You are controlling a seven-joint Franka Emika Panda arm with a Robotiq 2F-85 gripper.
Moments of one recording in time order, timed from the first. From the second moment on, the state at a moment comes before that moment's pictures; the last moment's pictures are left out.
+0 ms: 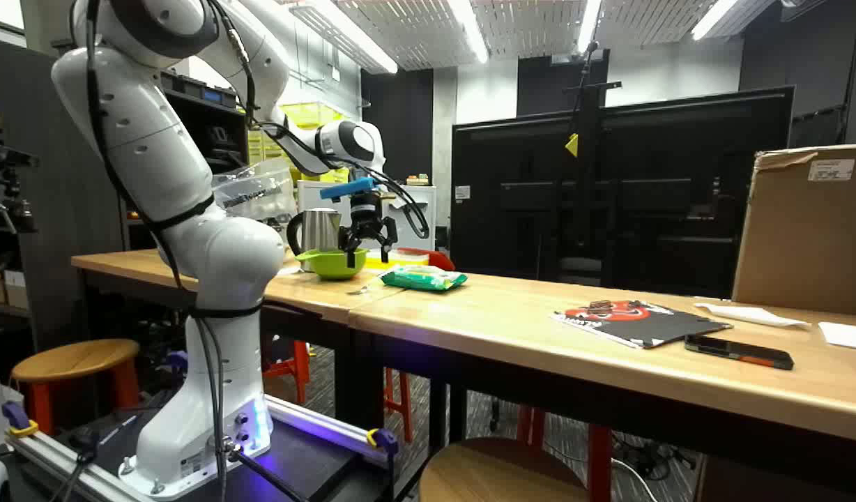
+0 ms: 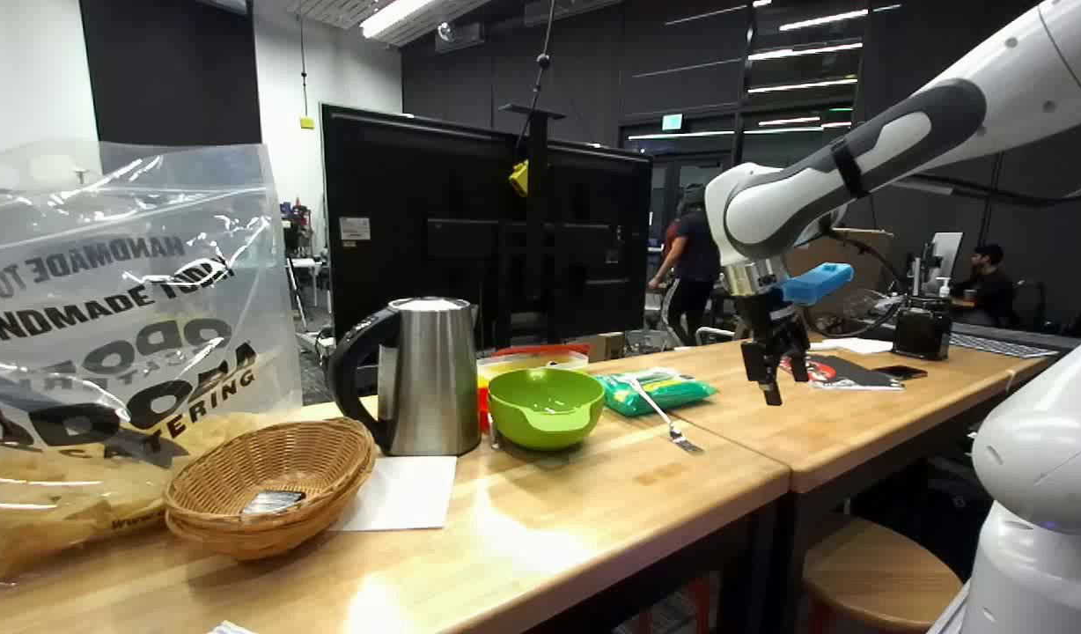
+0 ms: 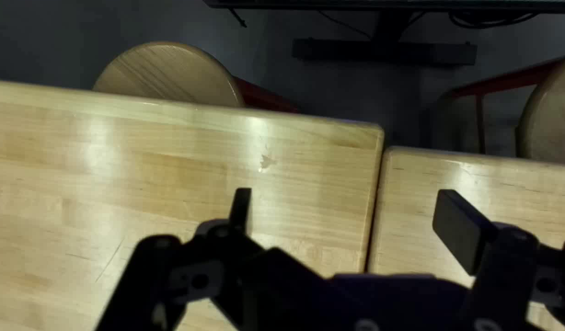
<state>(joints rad) -0.09 -0.54 -0.01 -2.57 -0.25 1.77 -0.05</state>
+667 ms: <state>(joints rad) -0.03 -0.52 0.03 -2.56 -0.25 1.83 -0.03</state>
